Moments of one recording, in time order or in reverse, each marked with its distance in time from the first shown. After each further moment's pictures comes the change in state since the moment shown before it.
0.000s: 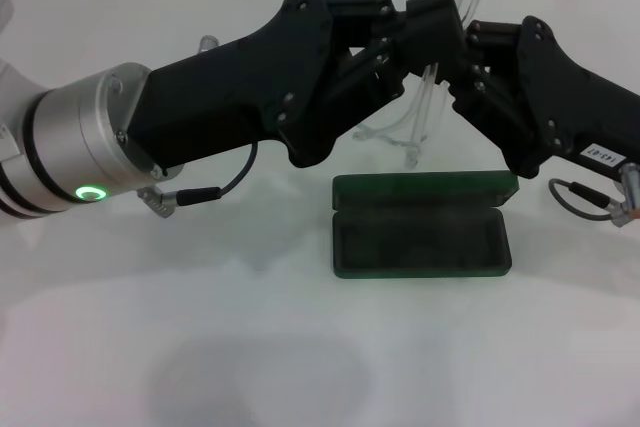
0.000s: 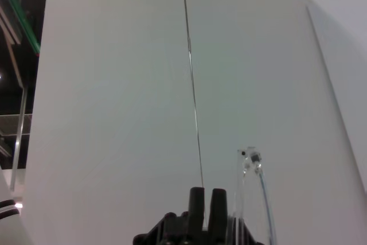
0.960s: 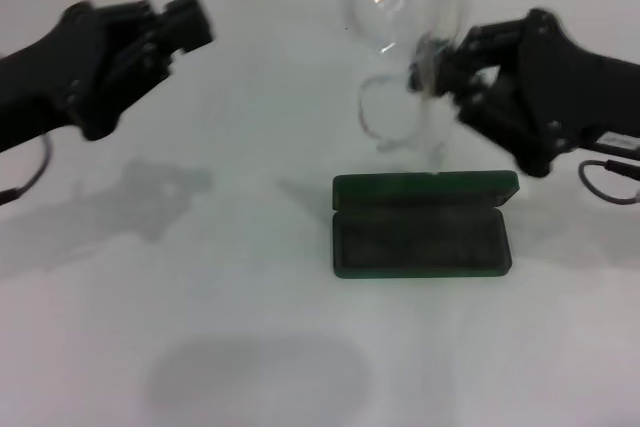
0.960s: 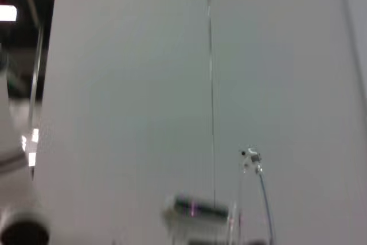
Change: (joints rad) left arm 0.141 0.137 -0.318 0.003 0.214 0.005 -0.074; right arm -0.144 -0.087 0.020 -0.435 -0.168 0.213 0.187
